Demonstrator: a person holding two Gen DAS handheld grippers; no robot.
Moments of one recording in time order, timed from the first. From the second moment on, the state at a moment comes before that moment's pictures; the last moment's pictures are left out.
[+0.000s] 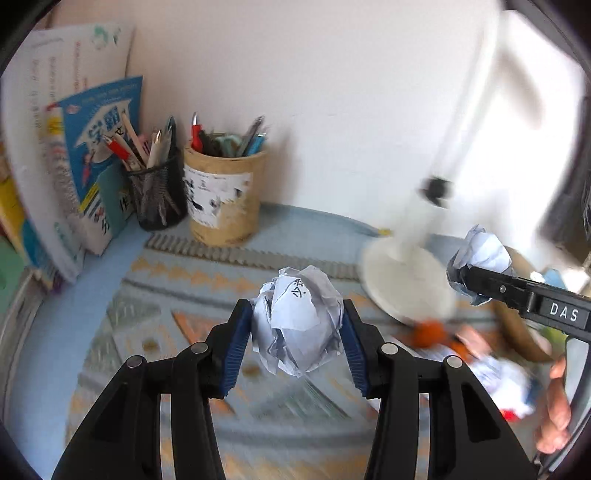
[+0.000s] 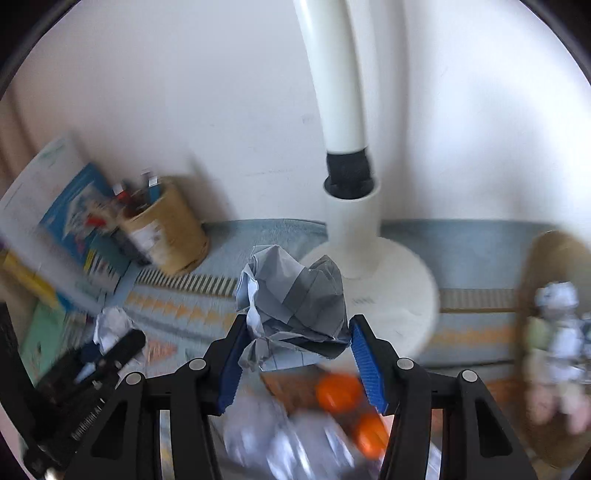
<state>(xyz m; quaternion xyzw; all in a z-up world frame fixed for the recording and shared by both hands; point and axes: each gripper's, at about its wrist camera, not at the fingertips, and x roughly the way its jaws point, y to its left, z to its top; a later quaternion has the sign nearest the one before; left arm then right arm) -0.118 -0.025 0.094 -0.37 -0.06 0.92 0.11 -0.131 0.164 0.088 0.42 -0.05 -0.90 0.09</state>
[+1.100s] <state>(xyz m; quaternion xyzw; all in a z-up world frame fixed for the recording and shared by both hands) 0.021 0.083 0.018 -0.38 -0.05 0.91 0.15 0.077 0.333 -0.017 0.42 -0.06 -0.90 0.06</state>
